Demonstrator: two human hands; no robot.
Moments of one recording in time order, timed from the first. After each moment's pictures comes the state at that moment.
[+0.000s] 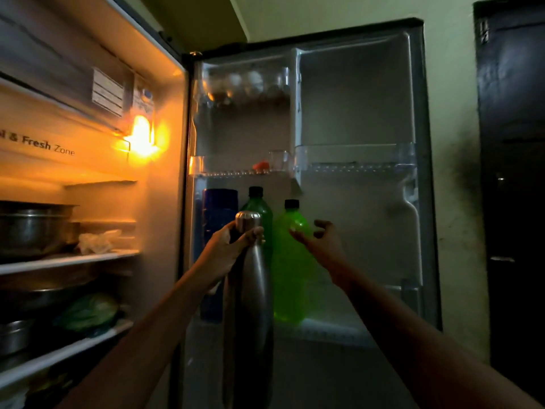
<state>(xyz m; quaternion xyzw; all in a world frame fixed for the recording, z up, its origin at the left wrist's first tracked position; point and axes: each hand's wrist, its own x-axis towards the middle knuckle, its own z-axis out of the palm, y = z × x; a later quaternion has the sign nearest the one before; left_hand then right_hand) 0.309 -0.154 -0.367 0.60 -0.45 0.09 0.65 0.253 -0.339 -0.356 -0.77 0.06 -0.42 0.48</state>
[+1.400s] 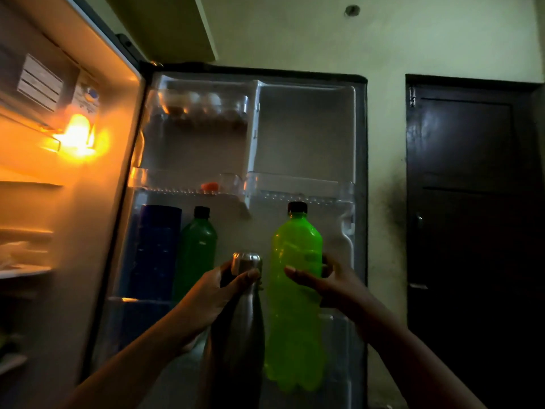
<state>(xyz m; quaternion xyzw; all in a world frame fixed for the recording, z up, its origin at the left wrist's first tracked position) 0.261 -0.201 -0.376 0.56 -0.53 0.02 0.64 0.122 -0.355 -0.343 -0.82 0.07 -0.34 0.45</state>
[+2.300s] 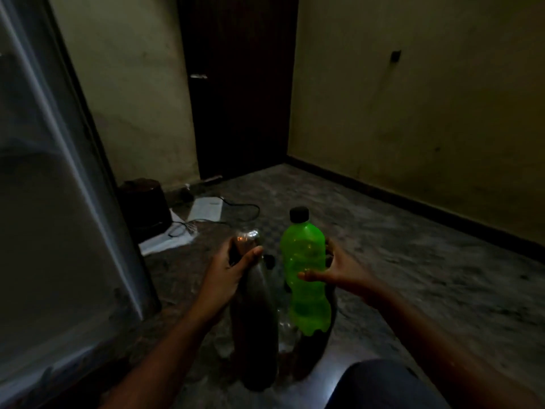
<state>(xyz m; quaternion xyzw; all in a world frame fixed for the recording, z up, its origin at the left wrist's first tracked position) 0.002 -0.402 -0.656 0.46 -0.54 -0.39 0.59 -0.213 -0.457 -0.662 -0.66 0.48 -0.33 0.47</state>
